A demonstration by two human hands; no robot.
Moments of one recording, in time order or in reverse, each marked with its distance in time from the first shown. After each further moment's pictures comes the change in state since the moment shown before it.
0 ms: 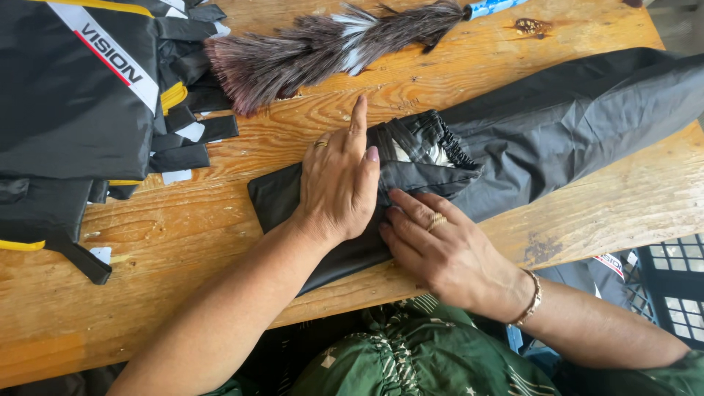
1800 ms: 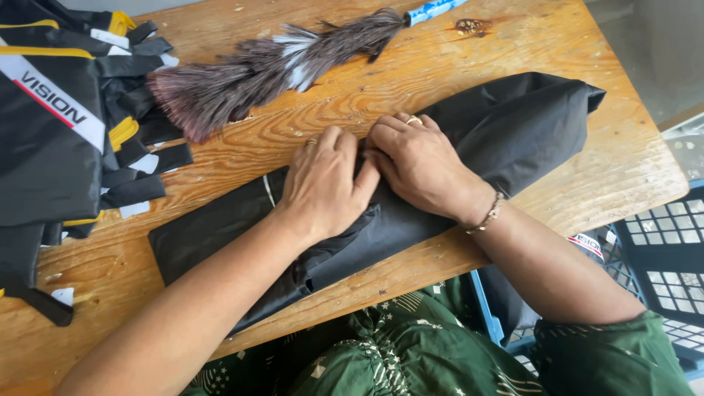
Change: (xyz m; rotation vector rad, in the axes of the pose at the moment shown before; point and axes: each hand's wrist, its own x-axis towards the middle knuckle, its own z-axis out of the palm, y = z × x) left_hand 0.036 0.030 0.015 0.099 -0.281 0.032; right_hand -0.002 0.107 0.037 0.232 -0.028 0.494
